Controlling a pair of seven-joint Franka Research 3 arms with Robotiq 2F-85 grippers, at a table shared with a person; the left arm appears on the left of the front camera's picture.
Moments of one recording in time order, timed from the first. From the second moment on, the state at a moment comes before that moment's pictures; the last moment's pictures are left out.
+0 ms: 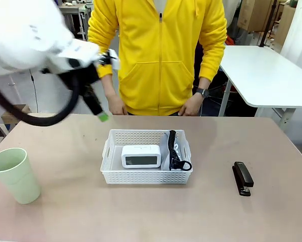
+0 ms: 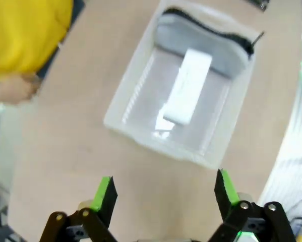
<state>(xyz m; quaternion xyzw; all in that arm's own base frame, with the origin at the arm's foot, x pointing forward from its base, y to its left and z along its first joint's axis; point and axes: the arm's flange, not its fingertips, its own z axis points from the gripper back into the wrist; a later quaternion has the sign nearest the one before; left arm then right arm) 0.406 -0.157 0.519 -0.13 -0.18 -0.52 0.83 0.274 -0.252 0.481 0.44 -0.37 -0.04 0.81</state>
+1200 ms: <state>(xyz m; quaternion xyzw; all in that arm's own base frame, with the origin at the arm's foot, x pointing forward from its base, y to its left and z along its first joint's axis) 0.243 0.211 0.450 -0.49 -0.40 -0.22 0.74 0.274 -0.251 0.481 0.44 -0.37 -0.04 0.81</state>
